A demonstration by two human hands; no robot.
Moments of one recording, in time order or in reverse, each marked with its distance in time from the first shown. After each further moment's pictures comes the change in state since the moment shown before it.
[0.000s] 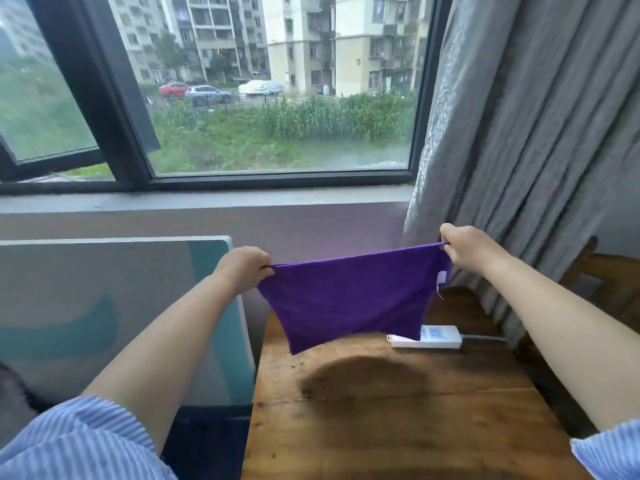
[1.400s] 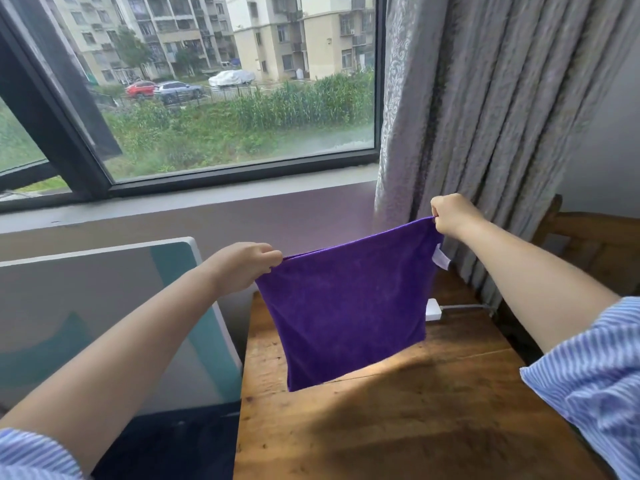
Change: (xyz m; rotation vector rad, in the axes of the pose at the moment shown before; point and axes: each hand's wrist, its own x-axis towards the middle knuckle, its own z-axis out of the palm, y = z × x) left_hand -0.003 0.046 -0.016 0.024 0.076 0.539; right_hand 0.019 0.053 0.005 0.003 0.025 0.220
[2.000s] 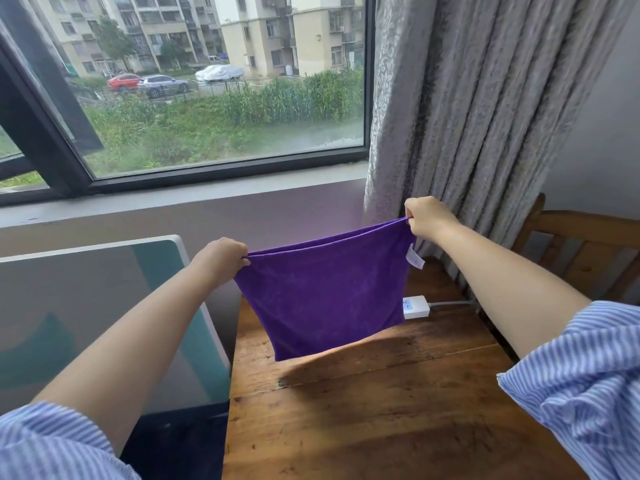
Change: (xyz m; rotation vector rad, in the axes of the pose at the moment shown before) left_hand 0.018 -0.016 0.018 0.067 -0.162 -0.486; right_hand -0.006 -0.017 0.011 0.060 0.017 -0.089
